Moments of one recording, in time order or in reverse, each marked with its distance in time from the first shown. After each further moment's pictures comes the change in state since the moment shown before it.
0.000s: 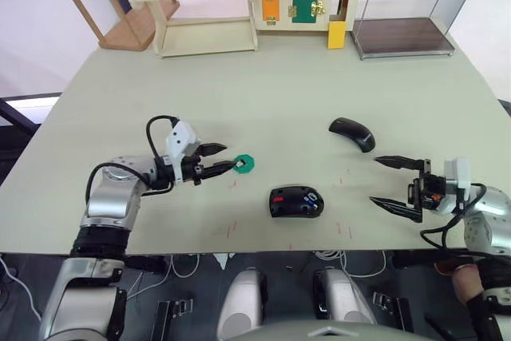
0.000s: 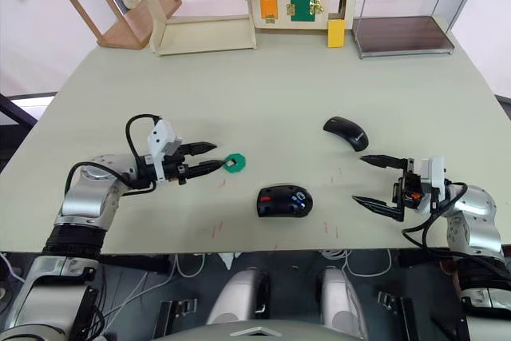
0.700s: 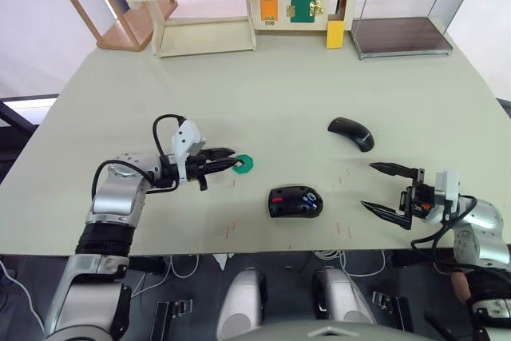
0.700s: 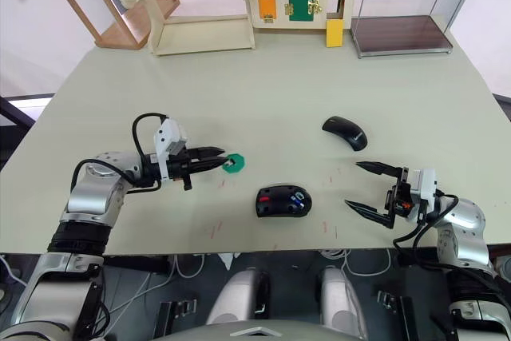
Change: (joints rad) left arm -0.001 -0.021 -0.010 -0.047 0.010 0.041 -0.016; right arm 0.060 0.074 -0.002 0.000 -0.040 -0.091 -0.048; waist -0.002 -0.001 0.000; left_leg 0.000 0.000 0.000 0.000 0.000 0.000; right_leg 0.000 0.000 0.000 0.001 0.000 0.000
